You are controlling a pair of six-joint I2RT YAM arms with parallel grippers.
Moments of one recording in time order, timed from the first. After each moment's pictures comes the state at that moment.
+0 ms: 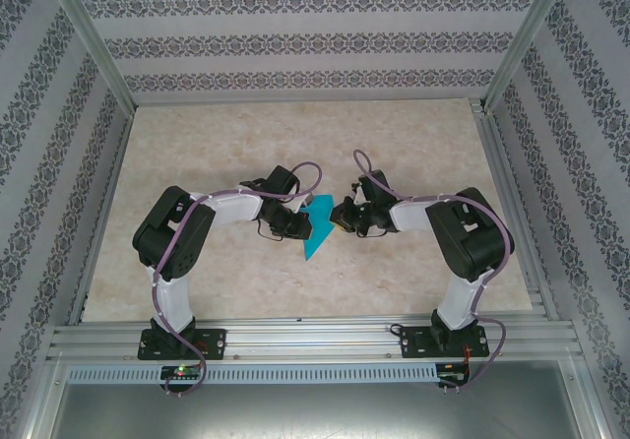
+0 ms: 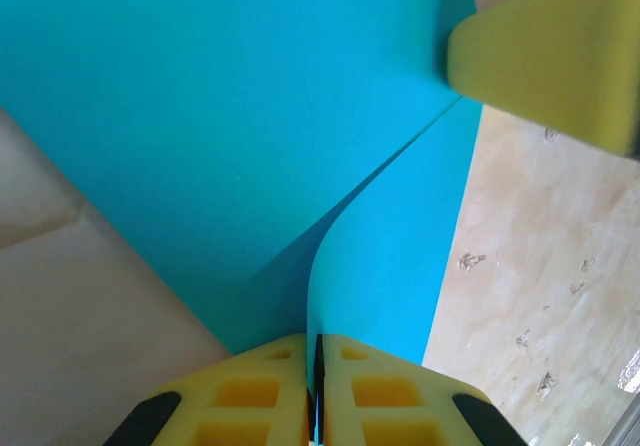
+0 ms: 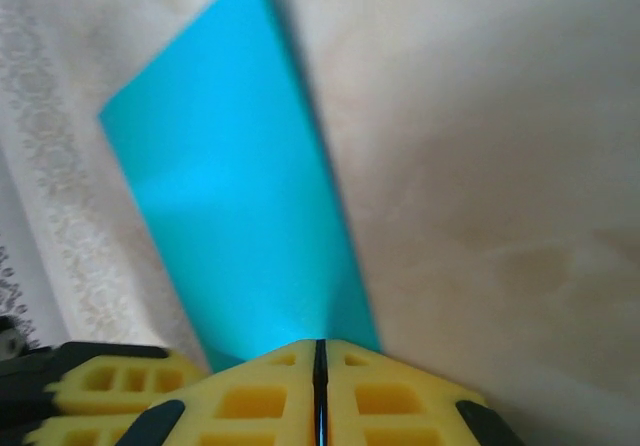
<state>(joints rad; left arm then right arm) -0.54 1.90 1.11 -0.42 0.51 -0.32 0.43 1.82 0.80 0.10 -0.55 0.93</state>
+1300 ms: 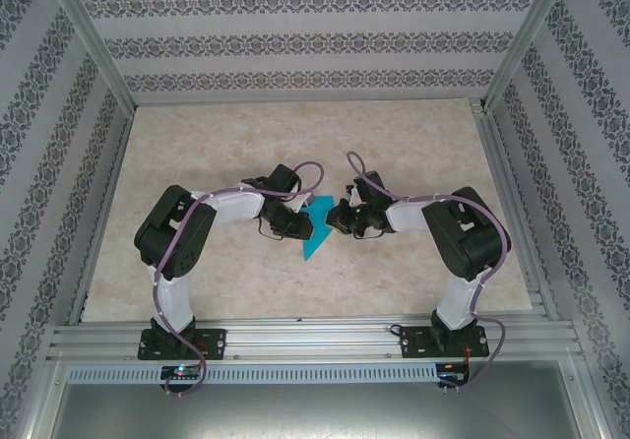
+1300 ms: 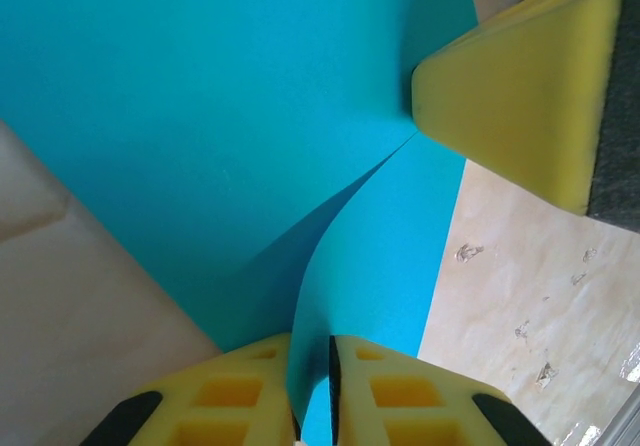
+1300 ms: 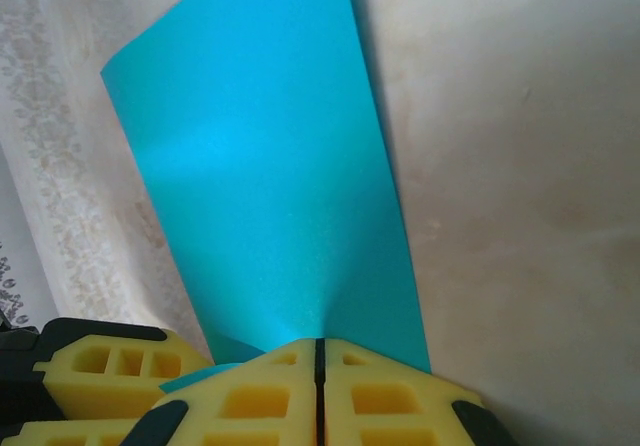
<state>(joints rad) -0.54 1.91 1.14 -0.48 0.50 -0.29 0.46 1.83 0.81 0.09 -0.56 0.90</state>
